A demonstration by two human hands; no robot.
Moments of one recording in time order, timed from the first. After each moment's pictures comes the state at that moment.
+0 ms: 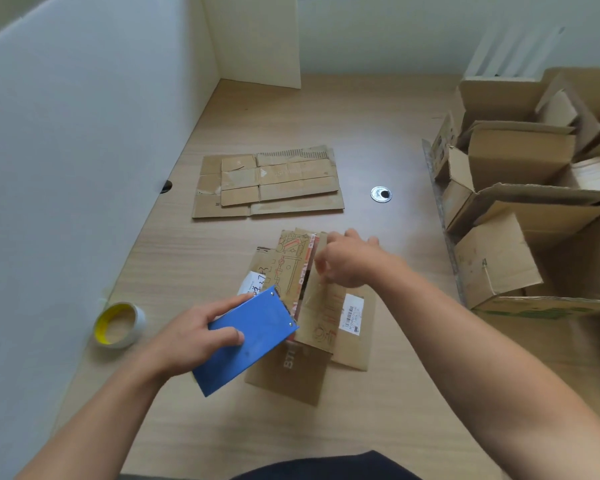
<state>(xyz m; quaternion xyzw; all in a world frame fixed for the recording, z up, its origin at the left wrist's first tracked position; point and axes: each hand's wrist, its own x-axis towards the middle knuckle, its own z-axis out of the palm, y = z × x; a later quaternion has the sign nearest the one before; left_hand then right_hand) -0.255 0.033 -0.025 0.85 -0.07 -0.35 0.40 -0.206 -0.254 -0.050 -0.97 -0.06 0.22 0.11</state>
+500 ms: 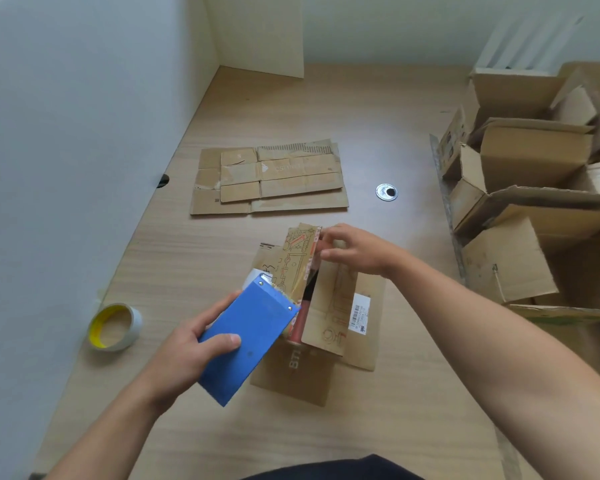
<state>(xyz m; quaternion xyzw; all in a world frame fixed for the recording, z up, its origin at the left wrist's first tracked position) -0.266 0.040 -0.037 0.77 0.01 -0.31 0.55 -0.181 -0.283 -0.070 -0.89 -0.06 0.20 0.41</state>
